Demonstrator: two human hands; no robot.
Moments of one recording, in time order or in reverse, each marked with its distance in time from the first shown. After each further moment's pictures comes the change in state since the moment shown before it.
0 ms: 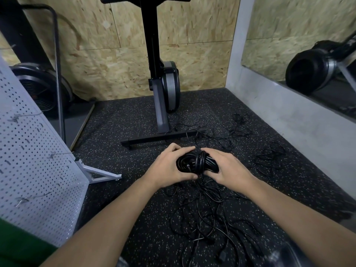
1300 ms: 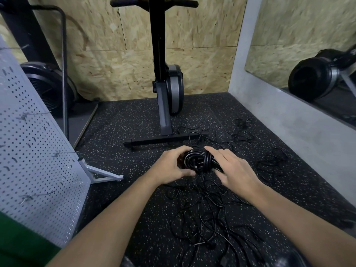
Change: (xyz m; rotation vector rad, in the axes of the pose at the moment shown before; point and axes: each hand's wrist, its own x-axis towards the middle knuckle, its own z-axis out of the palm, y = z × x) left_hand 0.003 0.002 -0.020 -0.222 -0.040 -0.061; right_hand -0.005 -0.008 -0.001 -0.317 0.231 -0.203
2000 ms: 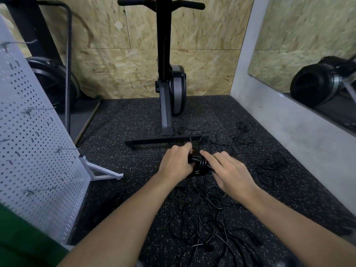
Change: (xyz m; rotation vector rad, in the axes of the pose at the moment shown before) left_hand 0.011 0.018 0.018 0.378 0.289 -0.047; right_hand 0.005 -0.011 0.007 -0.129 0.072 -0.150
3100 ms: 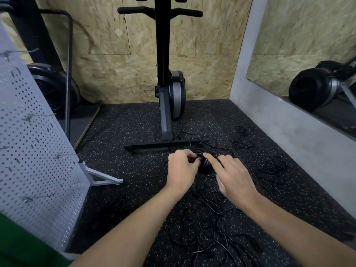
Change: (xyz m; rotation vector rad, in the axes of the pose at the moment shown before) left_hand -0.006 0.027 0.010 -0.422 0.218 -0.222; right_hand -0.003 0.001 0.000 -0.125 0.028 0.083
